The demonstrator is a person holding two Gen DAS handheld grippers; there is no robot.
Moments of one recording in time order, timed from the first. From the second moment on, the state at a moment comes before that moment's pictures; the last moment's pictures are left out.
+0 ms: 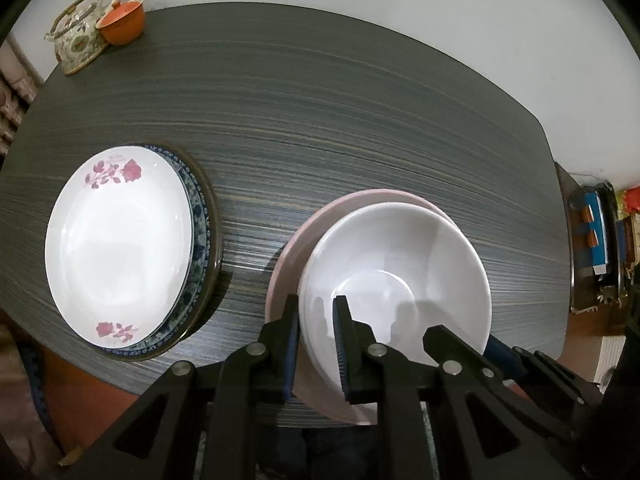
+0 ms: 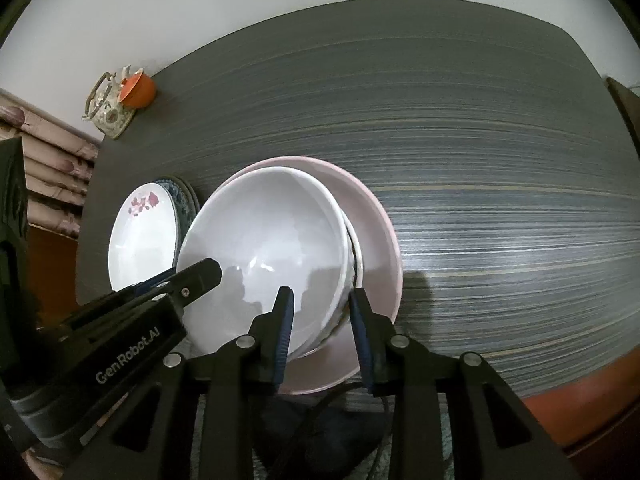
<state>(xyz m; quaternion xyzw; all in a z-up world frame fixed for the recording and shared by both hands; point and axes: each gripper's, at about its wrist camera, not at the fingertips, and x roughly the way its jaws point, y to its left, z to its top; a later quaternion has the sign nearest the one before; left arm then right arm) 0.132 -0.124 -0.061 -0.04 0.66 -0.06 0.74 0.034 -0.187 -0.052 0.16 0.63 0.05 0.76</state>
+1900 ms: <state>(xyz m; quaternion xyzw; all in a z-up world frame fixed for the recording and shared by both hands) 0.134 -0.044 -0.068 -0.18 0.68 -0.06 0.71 0.013 -0.261 -0.048 0.23 0.62 -0.01 0.75</state>
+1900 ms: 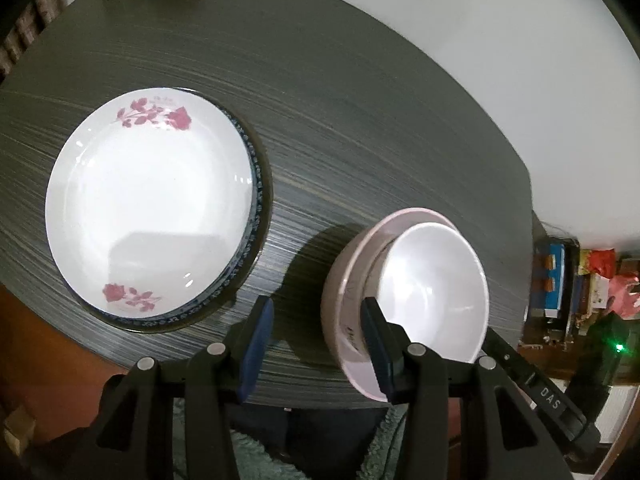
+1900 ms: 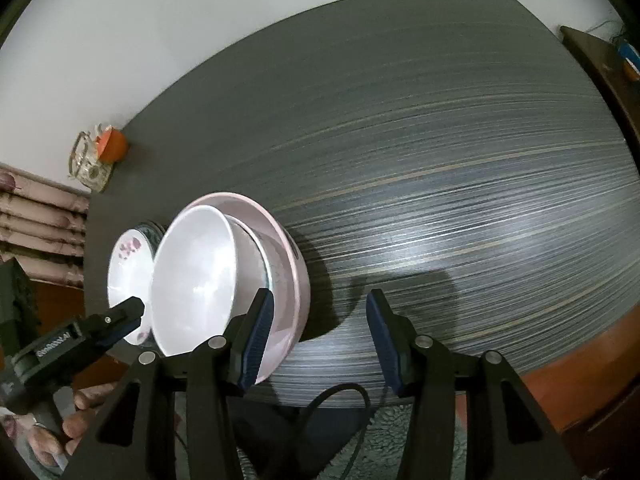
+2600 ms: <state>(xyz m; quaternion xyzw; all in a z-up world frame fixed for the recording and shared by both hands) 0.140 -0.063 -0.105 -0.16 0.71 -0.04 0.69 0.031 -0.238 -0.083 0.19 0.65 -0.03 0.73</state>
